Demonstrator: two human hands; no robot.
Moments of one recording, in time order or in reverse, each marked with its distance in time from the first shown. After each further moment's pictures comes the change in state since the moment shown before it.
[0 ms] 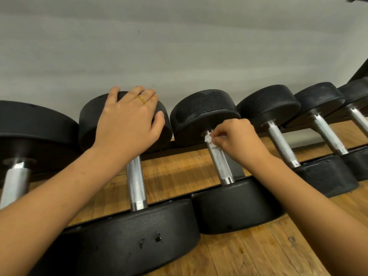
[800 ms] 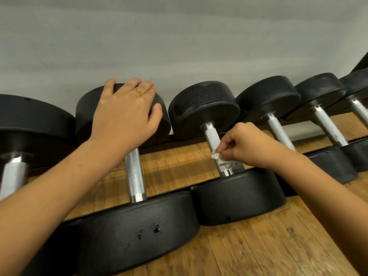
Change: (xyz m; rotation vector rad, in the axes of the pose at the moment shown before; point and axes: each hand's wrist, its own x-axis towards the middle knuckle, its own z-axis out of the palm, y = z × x) left_hand 0.001 0.000 -0.001 -0.005 0.005 0.006; right_hand -0.024 0.011 -0.018 0.025 -0.292 -0.050
